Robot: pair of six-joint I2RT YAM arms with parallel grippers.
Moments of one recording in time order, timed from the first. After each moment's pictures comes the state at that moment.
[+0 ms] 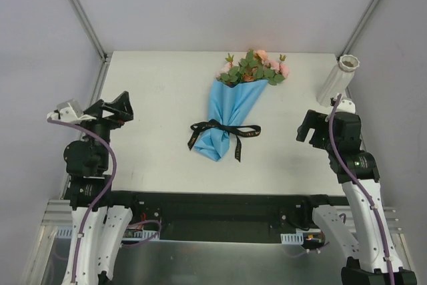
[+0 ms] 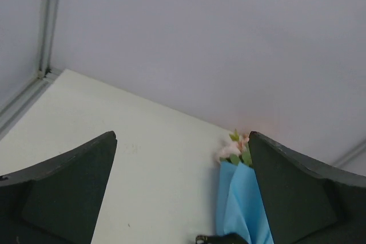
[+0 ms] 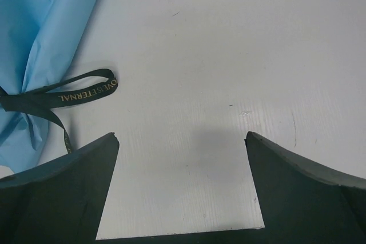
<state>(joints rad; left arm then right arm) -0.03 0.37 0.67 -0.05 -0.16 -0.45 0.12 0.70 0.86 -0.79 0.11 0.27</state>
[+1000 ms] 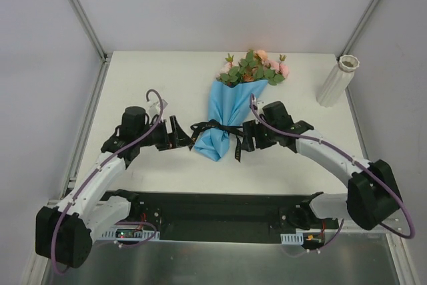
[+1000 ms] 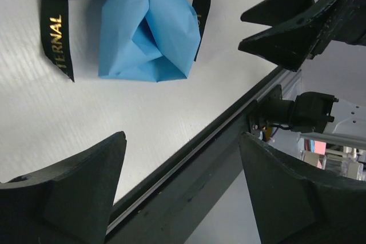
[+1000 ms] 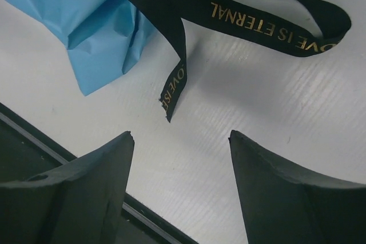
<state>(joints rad) -0.25 0.91 0.61 -0.32 0.67 -0.60 0.55 1.27 0.82 -0.45 -0.23 0.24</state>
